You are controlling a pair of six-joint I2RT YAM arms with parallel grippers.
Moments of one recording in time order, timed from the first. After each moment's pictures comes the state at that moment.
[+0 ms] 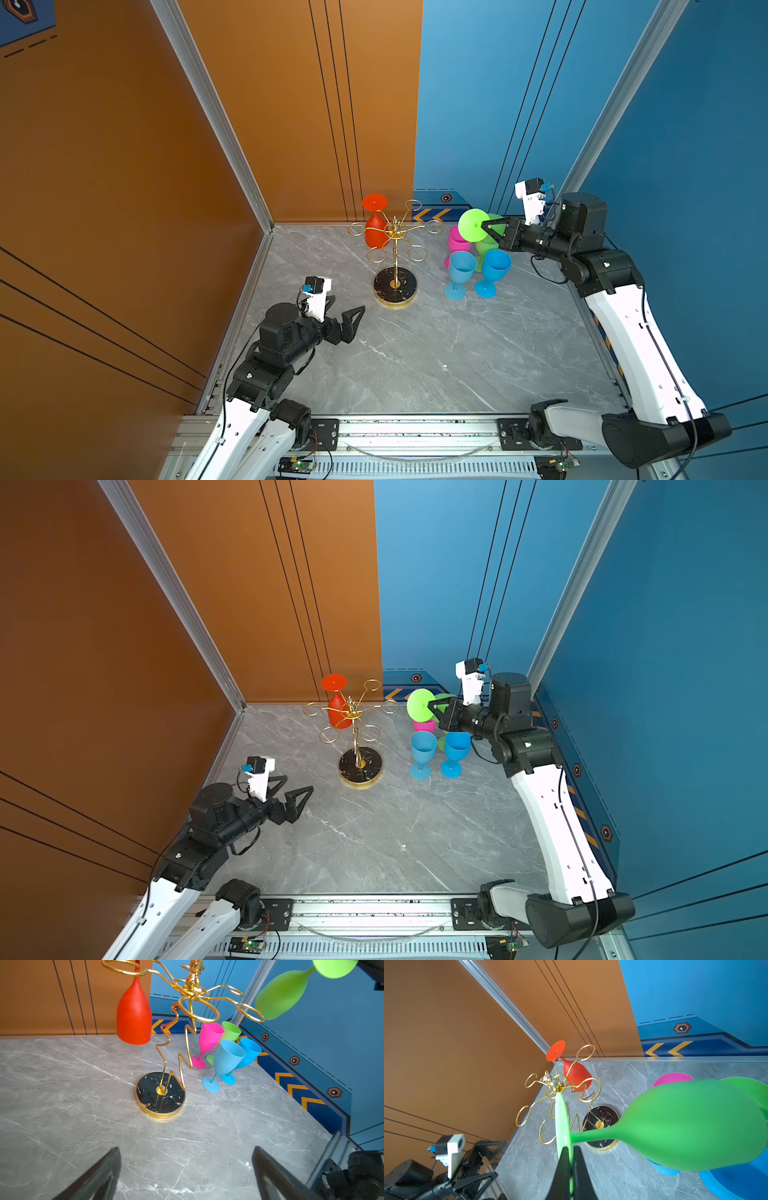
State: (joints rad) left arm -0.32 0.57 0.67 -0.41 0.32 -0.25; right arm 0.21 1.24 1.57 -0.70 -0.53 0.37
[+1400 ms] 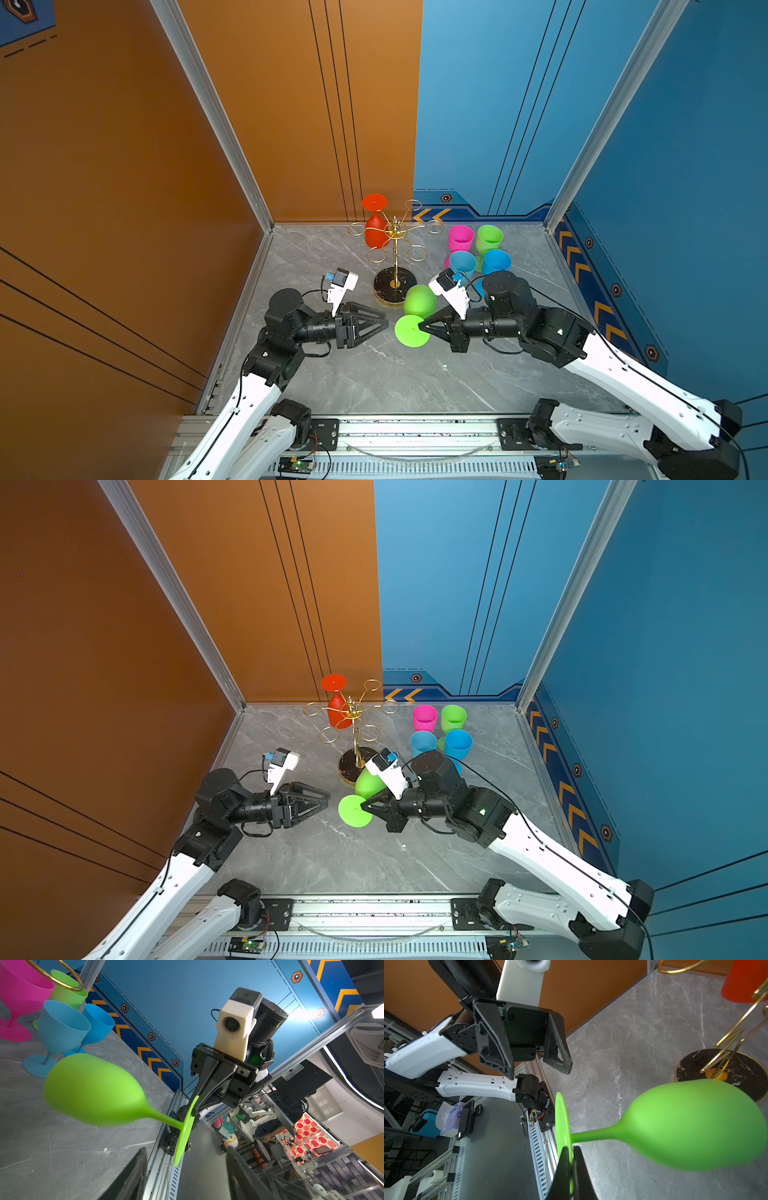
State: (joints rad) left arm -0.35 0.72 0.67 0.00 1.10 -0.74; right arm 0.90 1.07 1.15 -0.56 -0.43 0.27
